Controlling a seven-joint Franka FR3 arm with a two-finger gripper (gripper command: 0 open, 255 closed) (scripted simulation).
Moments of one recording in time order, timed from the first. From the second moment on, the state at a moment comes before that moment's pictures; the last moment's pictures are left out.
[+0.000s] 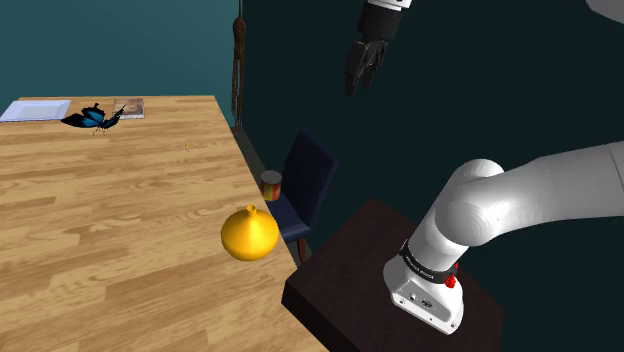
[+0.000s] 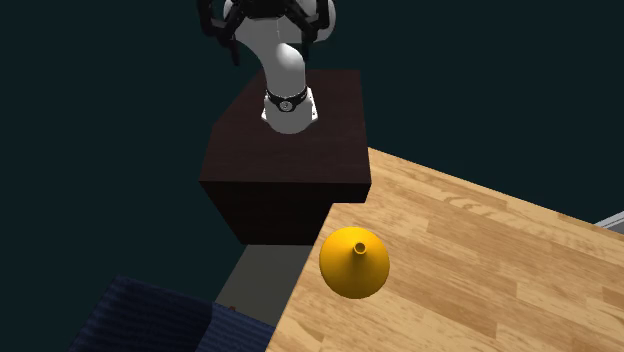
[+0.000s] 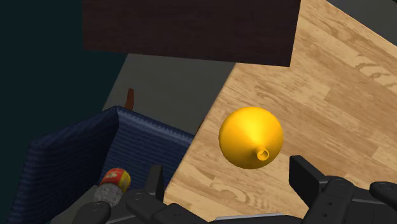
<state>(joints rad) 0.00 -0.77 0.05 -2.31 0.03 1.57 -0.09</state>
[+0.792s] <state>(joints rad) 0.03 -0.63 0.14 -2.49 0.08 1.89 0.00</state>
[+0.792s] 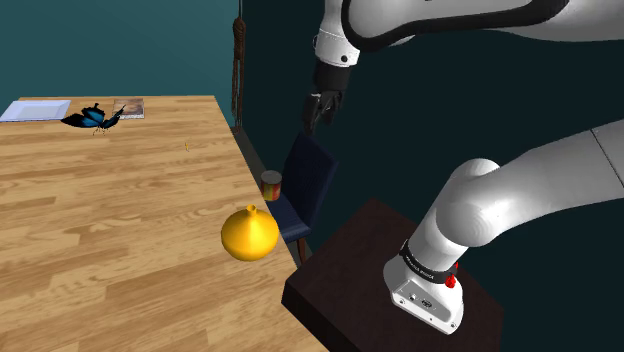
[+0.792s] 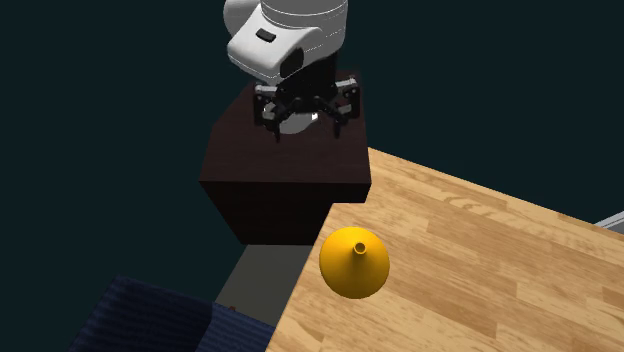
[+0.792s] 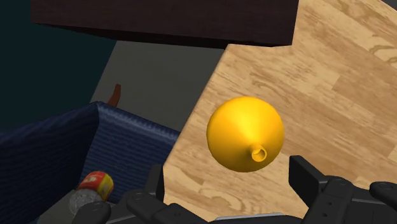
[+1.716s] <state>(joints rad) 0.04 -0.16 0.29 -2.51 0.06 2.36 0.17</state>
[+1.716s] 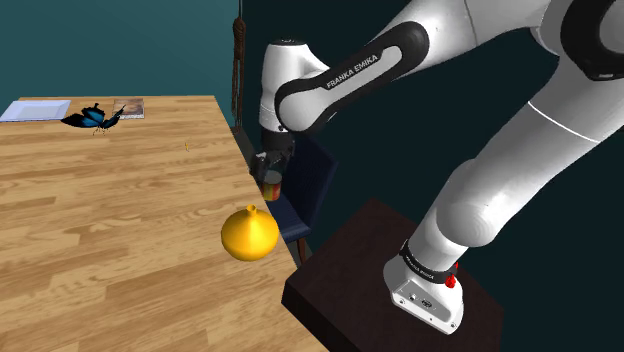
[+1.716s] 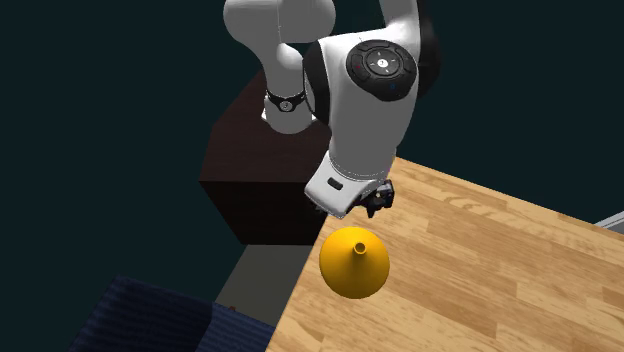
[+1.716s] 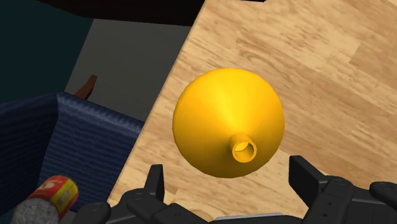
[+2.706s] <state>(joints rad) 0.08 0.26 0.29 -2.38 -0.16 2.64 0.40</state>
